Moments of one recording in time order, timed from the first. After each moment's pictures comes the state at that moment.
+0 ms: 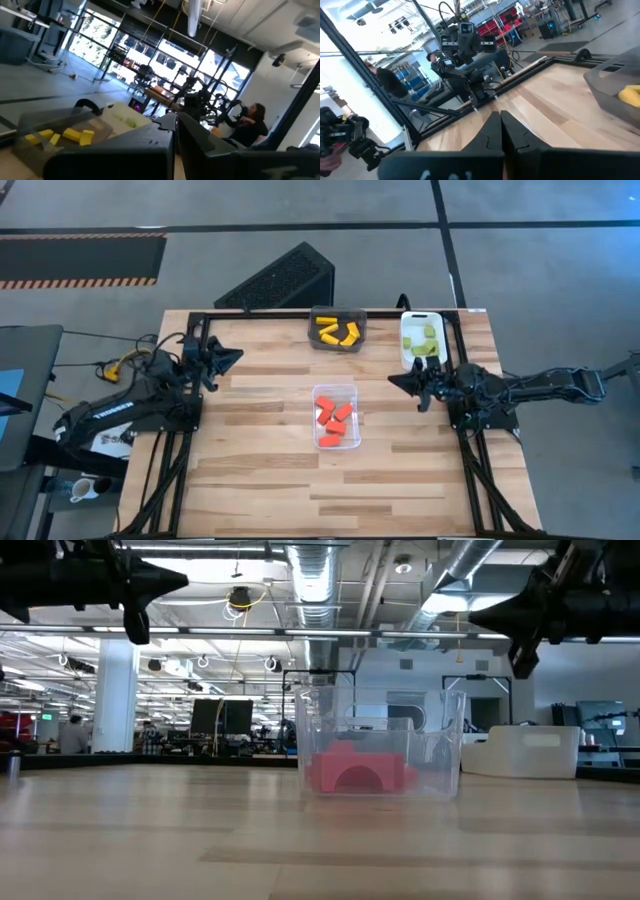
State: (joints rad) left arm 0.47 0.23 0.16 0.30 0.19 -0.55; right arm -0.06 0.49 0.07 0.51 0.08 0.52
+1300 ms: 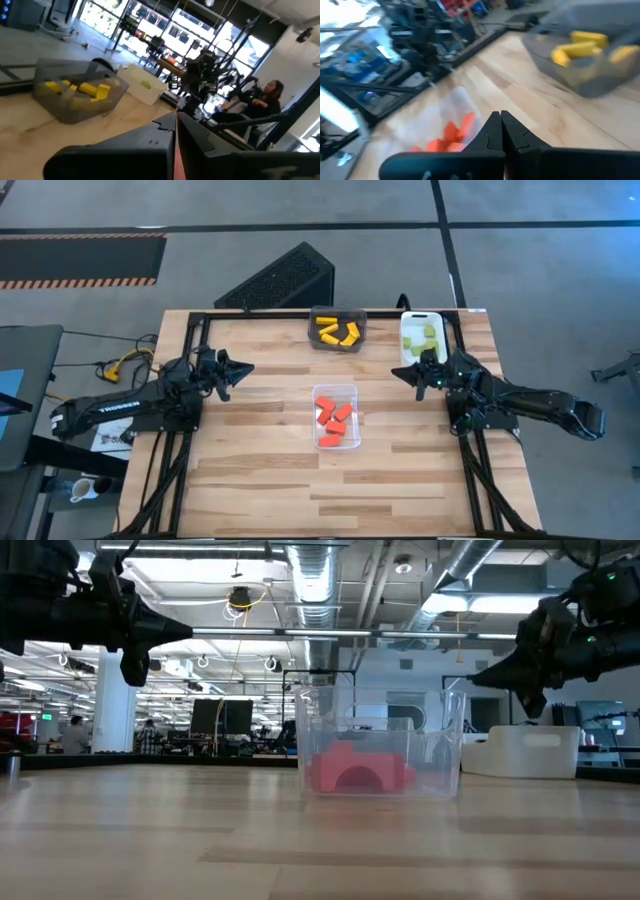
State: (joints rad) left arm 0.35 0.28 0.02 0.33 0.09 -0.54; right arm -0.47 0.41 0.01 0.27 -0.24 0.49
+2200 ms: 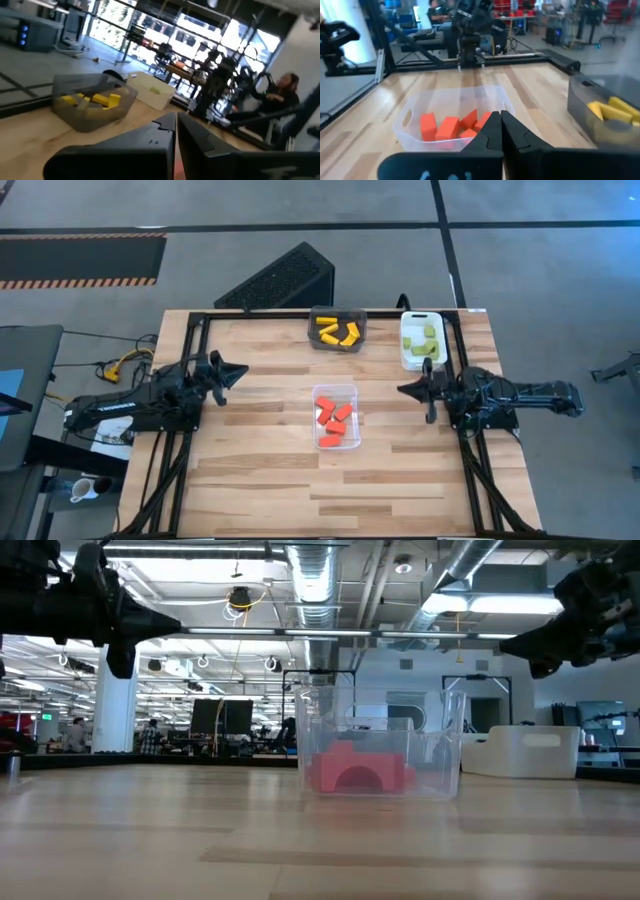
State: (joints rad) left arm 0.20 0.07 0.03 0.11 -0.12 -0.43; right arm -0.05 0.06 0.04 -0.06 0.02 0.05
